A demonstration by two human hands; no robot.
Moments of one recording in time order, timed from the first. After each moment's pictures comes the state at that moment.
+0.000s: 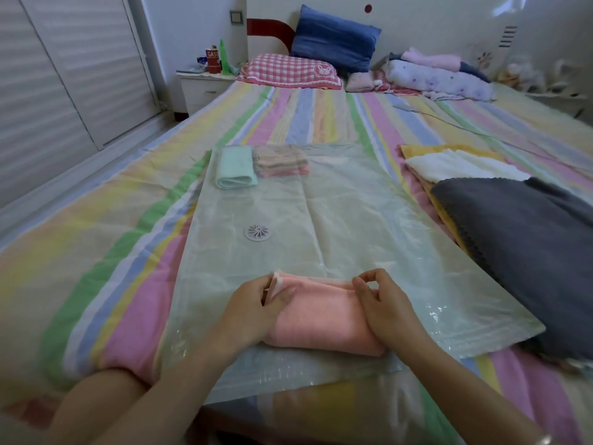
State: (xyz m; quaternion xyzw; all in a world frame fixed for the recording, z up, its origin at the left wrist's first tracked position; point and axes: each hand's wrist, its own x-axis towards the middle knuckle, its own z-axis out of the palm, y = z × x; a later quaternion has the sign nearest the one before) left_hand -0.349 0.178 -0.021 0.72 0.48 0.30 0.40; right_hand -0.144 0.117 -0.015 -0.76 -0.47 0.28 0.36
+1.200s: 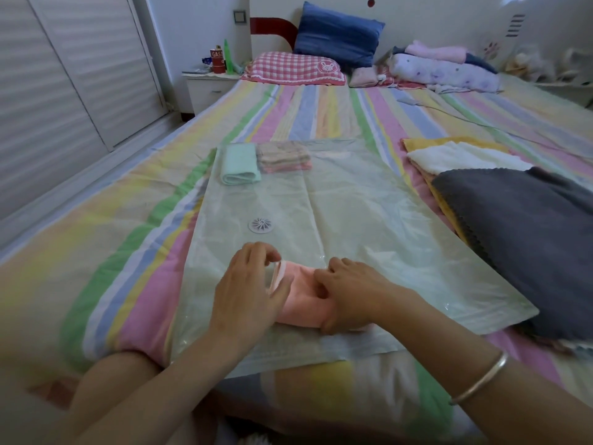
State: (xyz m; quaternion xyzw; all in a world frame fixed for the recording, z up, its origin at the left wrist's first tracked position) left_hand -0.353 0.157 -0.004 0.79 0.48 0.36 0.08; right_hand -0.168 0.140 0.013 -0.61 -0.79 0.04 -0.09
